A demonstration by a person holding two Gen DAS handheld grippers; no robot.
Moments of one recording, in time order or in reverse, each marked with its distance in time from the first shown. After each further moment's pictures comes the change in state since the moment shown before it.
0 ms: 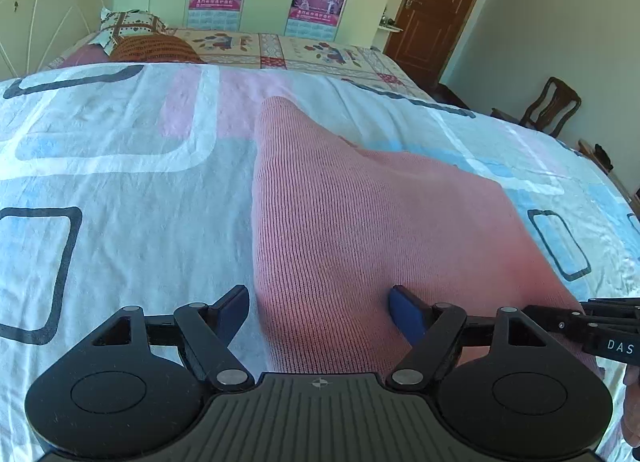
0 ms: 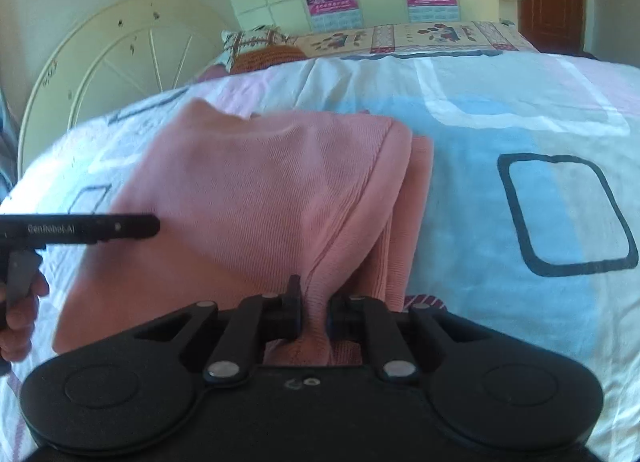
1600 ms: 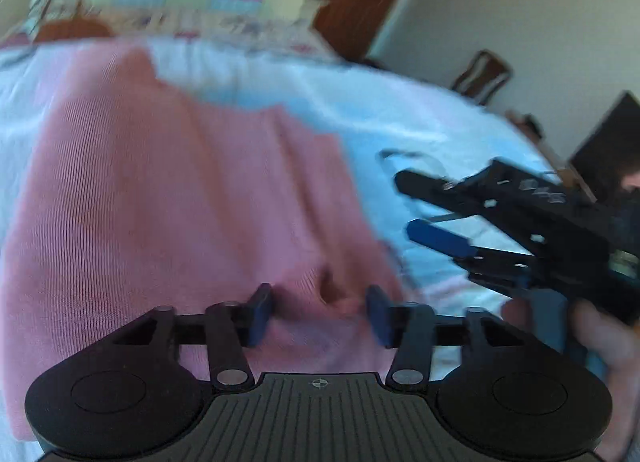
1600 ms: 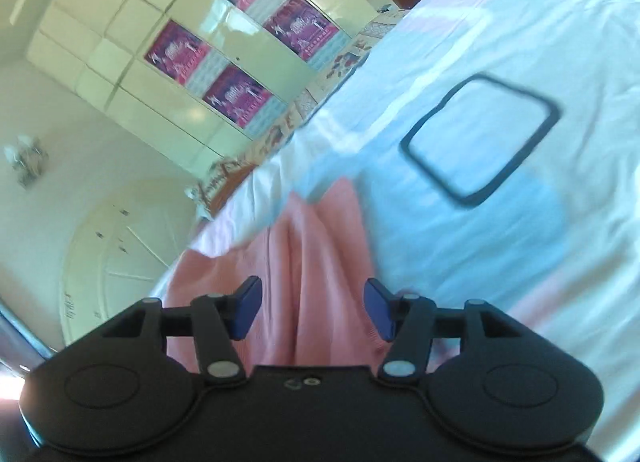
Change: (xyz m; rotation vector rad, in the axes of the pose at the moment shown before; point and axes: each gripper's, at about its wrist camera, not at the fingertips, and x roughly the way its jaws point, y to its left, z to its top) left arm -0.049 -0.110 -0.040 0.060 0.028 -0.226; right arm -0.035 -0.071 -0.029 0.628 -0.288 0.152
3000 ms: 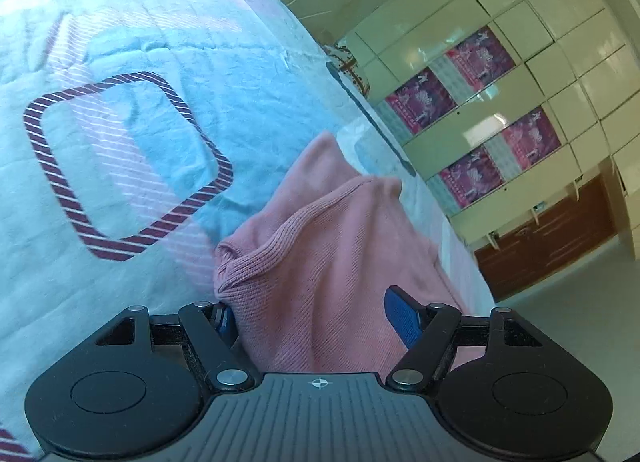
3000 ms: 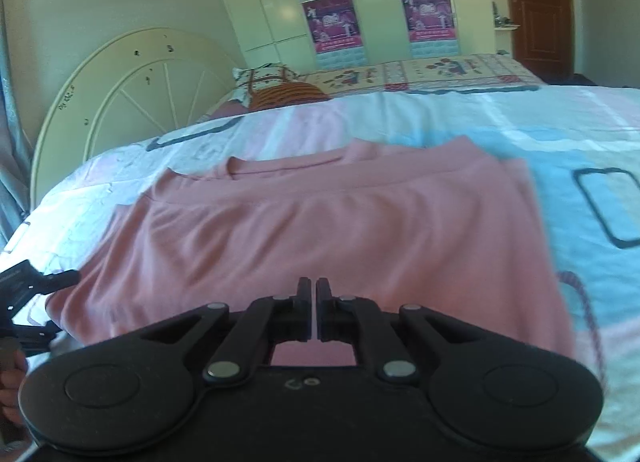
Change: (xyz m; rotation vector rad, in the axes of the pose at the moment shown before) left arm -0.124 0.296 -0.127 -0.822 -0.461 0.277; right arm 0.067 0.157 -0.109 -0.624 0.170 -0.117
